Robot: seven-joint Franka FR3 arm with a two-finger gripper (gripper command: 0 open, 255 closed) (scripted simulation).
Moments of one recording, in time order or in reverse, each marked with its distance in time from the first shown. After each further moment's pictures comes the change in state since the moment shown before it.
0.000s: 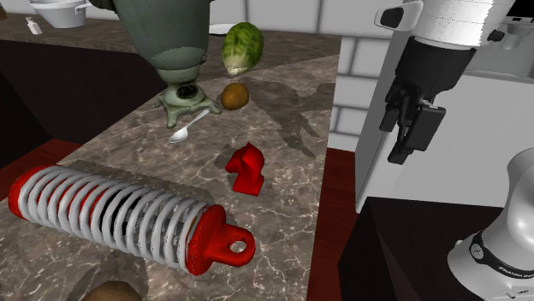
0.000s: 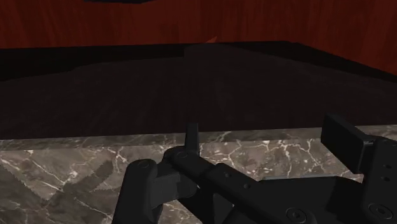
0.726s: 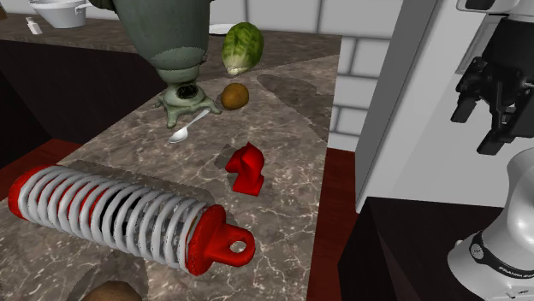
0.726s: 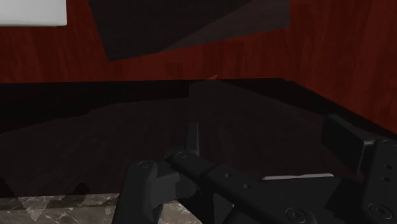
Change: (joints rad) arm 0.008 -0.265 -0.022 -0.083 0.013 -0.261 -0.016
